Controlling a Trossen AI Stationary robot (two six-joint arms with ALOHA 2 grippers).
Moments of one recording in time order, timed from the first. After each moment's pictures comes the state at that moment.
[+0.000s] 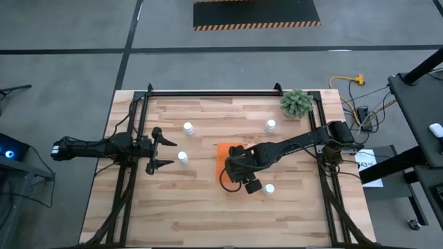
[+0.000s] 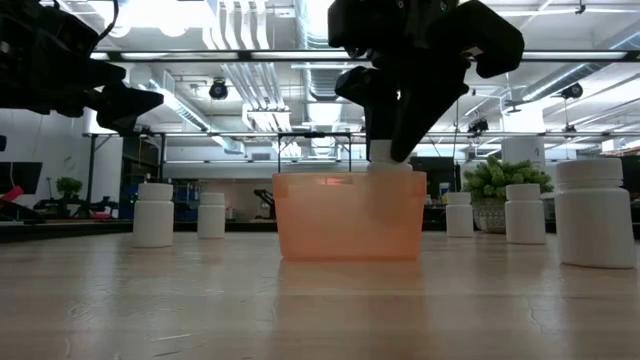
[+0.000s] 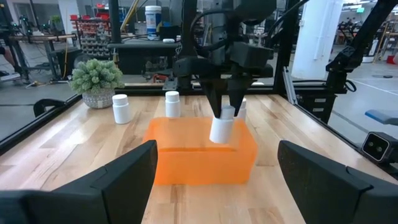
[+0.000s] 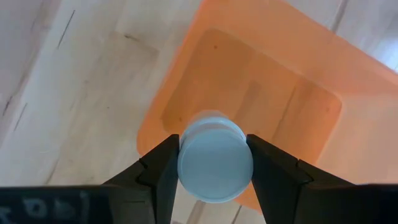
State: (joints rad) left arm -0.03 0.10 0.03 -0.02 0.05 -0.02; right arm 0.21 1.89 1.46 -0.84 0.04 -0.20
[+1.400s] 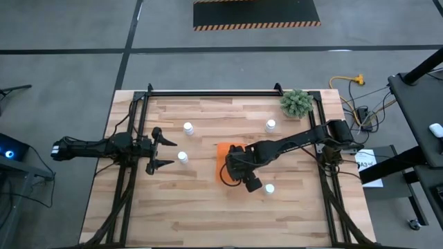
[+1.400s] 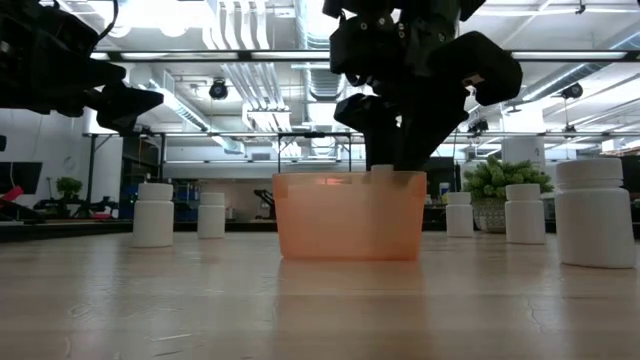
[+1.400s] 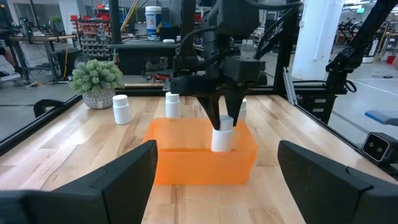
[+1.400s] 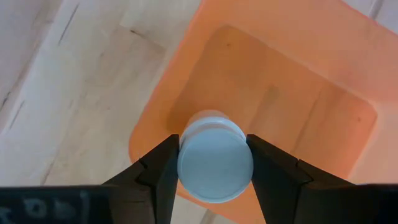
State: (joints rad) left arm -0.03 0.10 0.03 -0.02 0.05 -0.02; right arm 0.17 1.88 1.37 -0.72 -0.06 -0.25
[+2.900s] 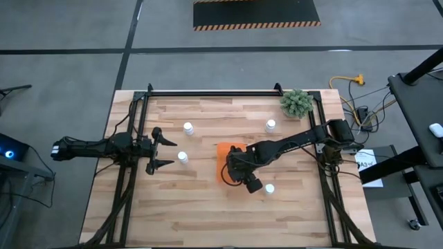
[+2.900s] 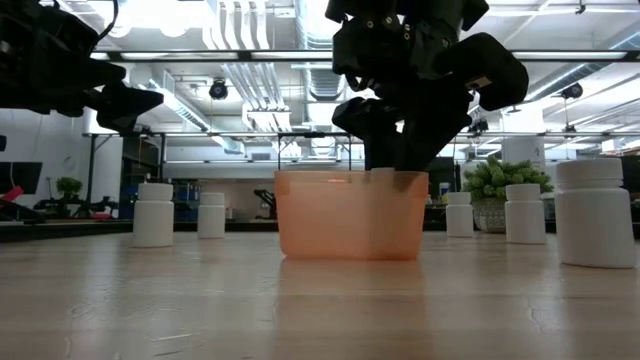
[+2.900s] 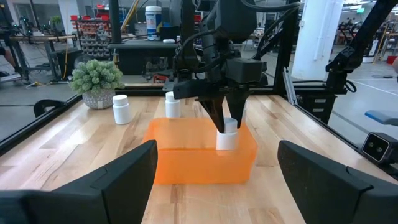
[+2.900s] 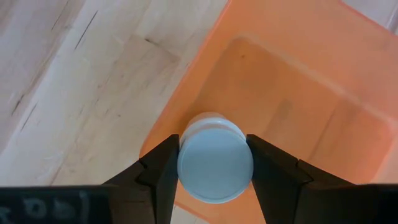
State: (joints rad) left arm -0.03 0.10 0.03 -0.02 0.05 -0.02; right arm 0.16 1.88 1.32 -0.65 -0.11 -0.29
